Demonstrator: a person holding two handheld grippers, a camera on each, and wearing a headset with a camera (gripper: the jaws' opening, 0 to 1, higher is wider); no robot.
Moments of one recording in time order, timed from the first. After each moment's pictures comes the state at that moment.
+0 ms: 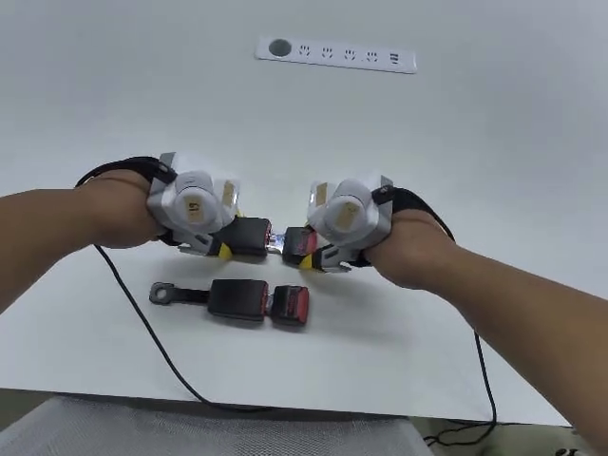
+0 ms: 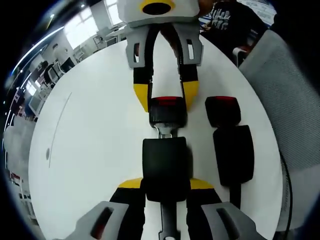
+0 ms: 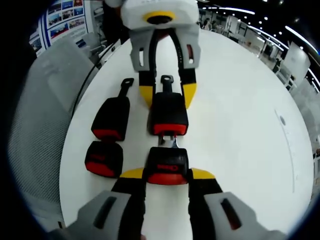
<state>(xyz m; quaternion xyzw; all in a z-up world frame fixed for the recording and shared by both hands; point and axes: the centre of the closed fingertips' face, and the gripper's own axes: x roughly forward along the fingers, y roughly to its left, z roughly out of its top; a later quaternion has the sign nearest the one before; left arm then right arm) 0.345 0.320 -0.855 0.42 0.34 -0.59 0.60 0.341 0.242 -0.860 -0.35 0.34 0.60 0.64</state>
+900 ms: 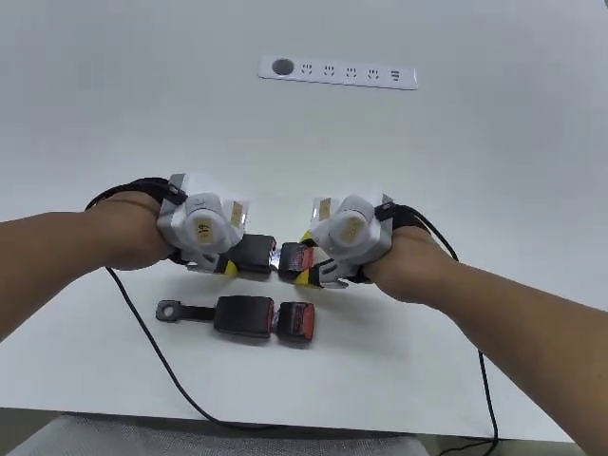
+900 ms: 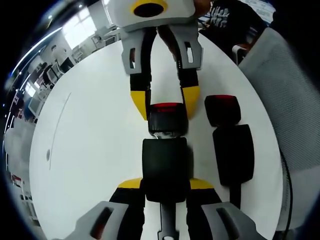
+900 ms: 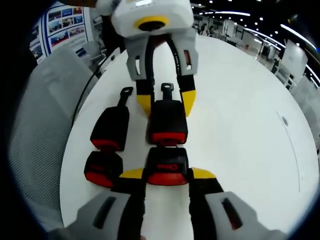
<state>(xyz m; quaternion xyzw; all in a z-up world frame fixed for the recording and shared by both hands) 0.344 0.320 -0.855 0.42 0.34 -0.58 0.60 0.340 0.254 -0.860 -0.32 0.33 0.61 0.65</state>
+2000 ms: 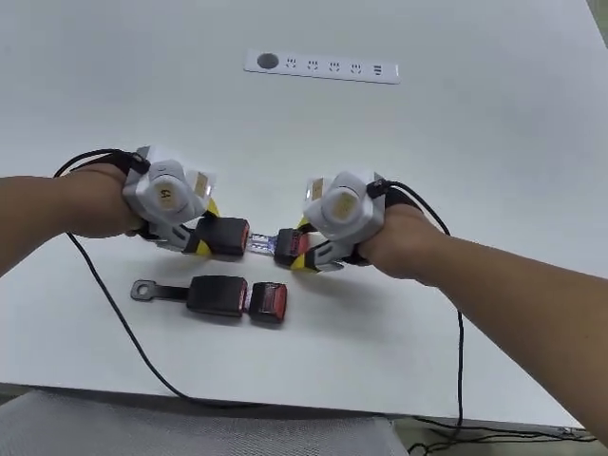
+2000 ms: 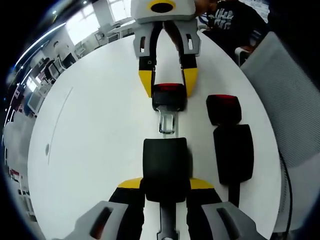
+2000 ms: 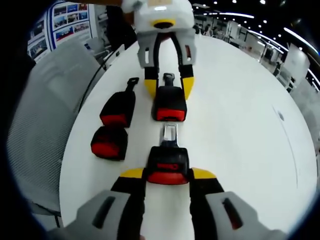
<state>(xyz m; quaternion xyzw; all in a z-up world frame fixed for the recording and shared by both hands) 0.344 0.322 -0.855 0.41 0.36 -0.58 0.61 0.336 0.201 -0.859 -0.33 0.32 0.61 0.64</state>
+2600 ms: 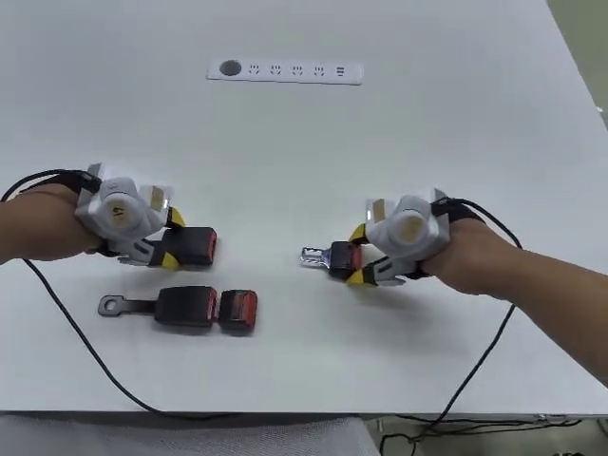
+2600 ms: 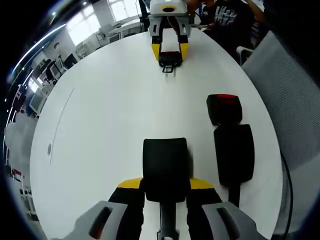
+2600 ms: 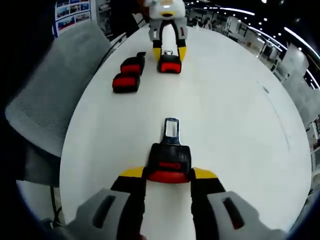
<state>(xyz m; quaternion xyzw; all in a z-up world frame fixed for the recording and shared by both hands) 0.342 0.322 -0.854 0.42 0.35 -0.57 0.61 0.325 0.084 -0.865 -0.35 0.35 0.59 0.64</state>
